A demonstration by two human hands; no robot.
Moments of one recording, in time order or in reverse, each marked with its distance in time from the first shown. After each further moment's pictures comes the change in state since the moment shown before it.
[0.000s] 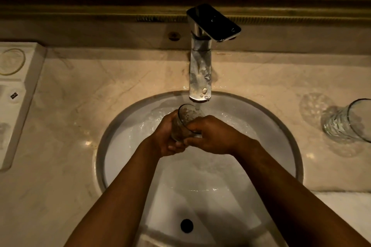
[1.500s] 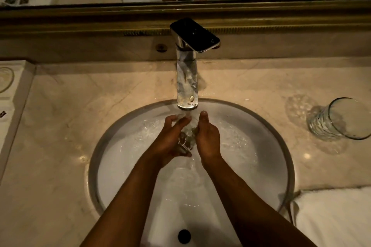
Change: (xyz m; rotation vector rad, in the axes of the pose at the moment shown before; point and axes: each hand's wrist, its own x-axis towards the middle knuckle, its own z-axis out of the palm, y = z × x) left_hand -0.004 -0.001 0.036 0.223 0.295 0.227; right_hand 0.012 -0.016 0.042 0.848 0.864 0.647
